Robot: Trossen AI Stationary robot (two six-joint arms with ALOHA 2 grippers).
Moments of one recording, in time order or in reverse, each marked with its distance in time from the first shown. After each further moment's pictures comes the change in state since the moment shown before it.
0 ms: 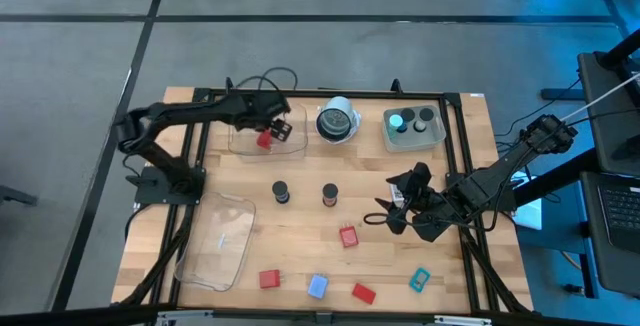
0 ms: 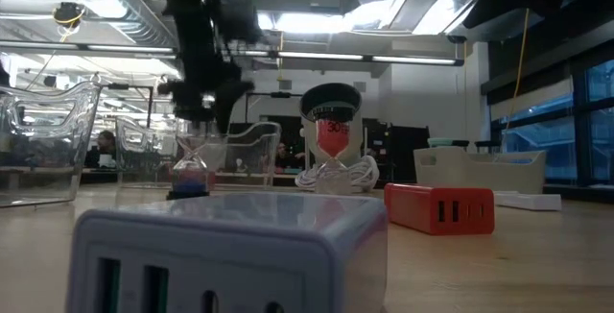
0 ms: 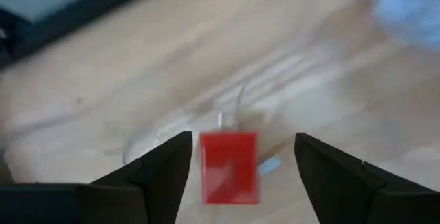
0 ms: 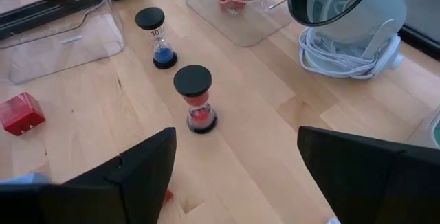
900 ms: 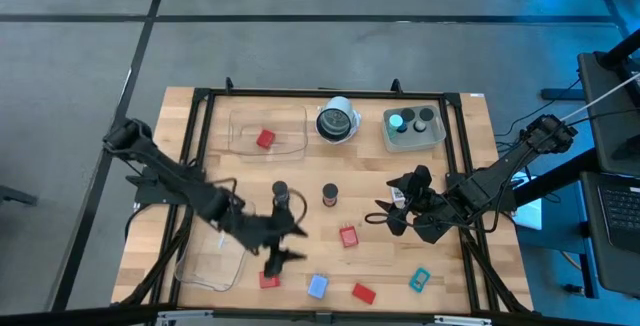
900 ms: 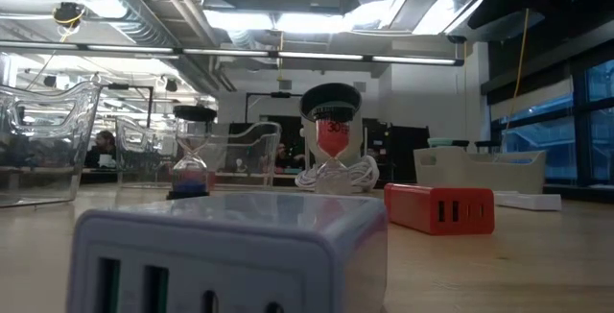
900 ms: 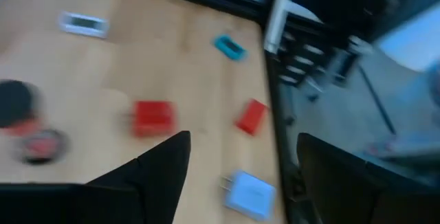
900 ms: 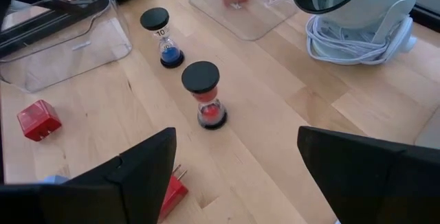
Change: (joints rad) left arm -1.020 -0.026 0.010 0.644 0.028 0.018; right arm 0.014 0.000 0.000 0.003 -0.011 0.078
